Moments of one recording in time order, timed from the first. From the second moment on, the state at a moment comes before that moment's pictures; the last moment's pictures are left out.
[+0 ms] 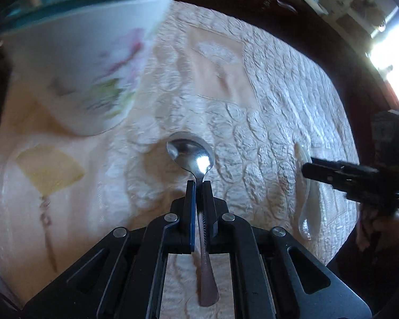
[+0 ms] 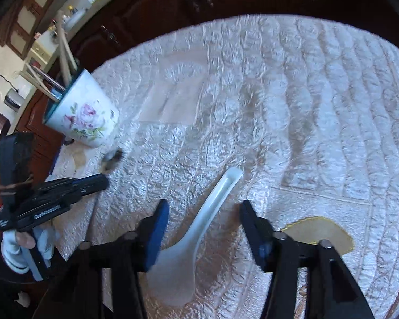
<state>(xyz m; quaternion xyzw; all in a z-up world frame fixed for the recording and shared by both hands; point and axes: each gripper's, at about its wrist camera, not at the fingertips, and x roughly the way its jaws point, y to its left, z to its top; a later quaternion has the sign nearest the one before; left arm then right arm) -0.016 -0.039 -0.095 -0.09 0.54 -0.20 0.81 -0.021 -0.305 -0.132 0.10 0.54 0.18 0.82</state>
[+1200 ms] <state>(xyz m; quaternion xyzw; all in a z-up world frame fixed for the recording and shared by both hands) -0.012 -0.011 -0.096 -0.22 0.53 -0.17 0.80 -0.018 -0.297 -0.108 0.11 0.52 0.18 0.83</state>
